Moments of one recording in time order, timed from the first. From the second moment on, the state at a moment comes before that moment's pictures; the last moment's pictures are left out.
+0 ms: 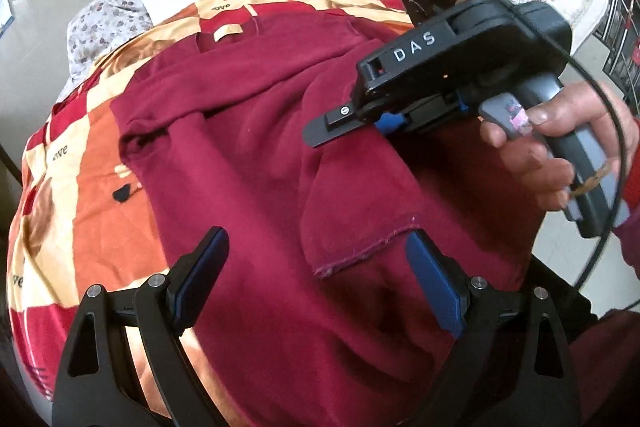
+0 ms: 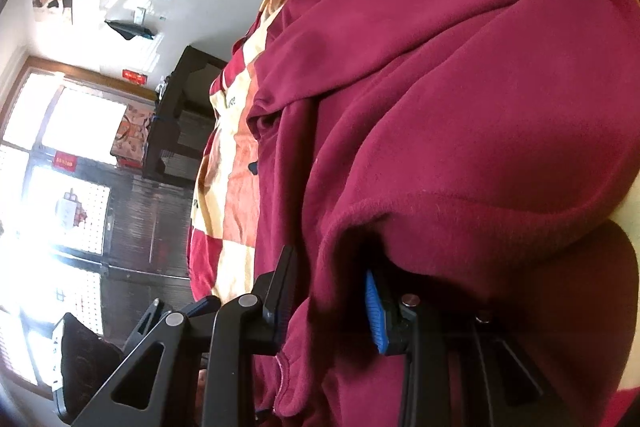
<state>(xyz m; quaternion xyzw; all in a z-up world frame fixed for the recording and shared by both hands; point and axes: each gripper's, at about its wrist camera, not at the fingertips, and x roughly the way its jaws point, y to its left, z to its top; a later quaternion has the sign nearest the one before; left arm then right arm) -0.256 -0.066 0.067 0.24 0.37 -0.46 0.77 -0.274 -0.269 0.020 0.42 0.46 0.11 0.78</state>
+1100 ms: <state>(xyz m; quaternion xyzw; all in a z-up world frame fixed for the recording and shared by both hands) -0.223 -0.088 0.044 0.23 0.40 -0.48 0.74 -0.291 -0.292 0.025 0.45 0.47 0.12 0.75</state>
